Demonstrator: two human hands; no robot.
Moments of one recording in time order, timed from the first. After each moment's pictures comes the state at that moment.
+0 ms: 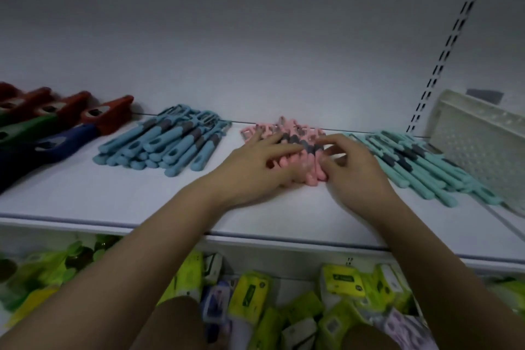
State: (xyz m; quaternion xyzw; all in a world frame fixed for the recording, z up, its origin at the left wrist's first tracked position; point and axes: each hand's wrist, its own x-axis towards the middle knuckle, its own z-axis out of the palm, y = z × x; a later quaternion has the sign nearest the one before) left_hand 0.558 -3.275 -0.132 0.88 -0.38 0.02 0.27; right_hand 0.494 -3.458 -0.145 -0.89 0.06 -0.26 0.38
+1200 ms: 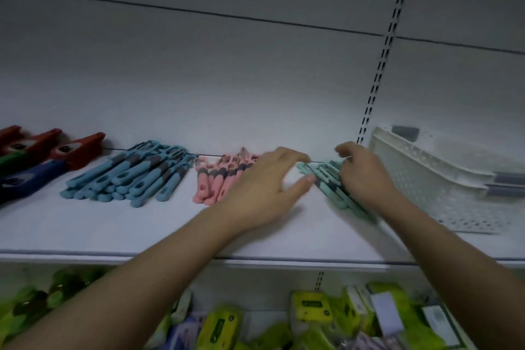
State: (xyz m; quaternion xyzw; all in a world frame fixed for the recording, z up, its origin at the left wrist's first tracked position) left_hand 0.502 -3.333 -0.098 0.80 -0.48 0.14 0.33; right_hand 0.456 -3.528 -0.081 -0.92 0.19 -0.27 0.22
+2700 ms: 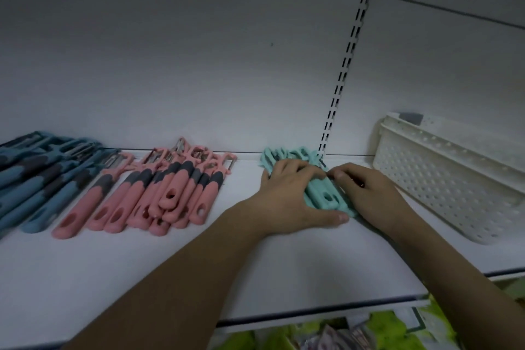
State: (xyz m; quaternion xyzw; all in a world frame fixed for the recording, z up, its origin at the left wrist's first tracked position) left_hand 0.542 -3.474 -0.137 0.82 -0.50 -0.04 0.29; right_hand 0.449 -3.640 -0.135 -0.91 0.14 -0.25 0.29
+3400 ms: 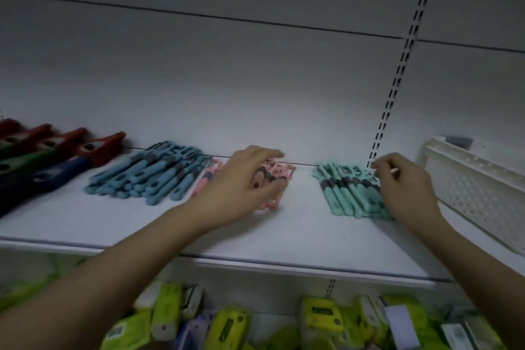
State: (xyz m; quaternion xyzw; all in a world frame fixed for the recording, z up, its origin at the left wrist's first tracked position) left_hand 0.524 -3.291 -0.102 0.83 -0.42 0.12 0.35; right_hand 0.435 -3.564 -0.098 -0.86 0.14 -0.41 0.26
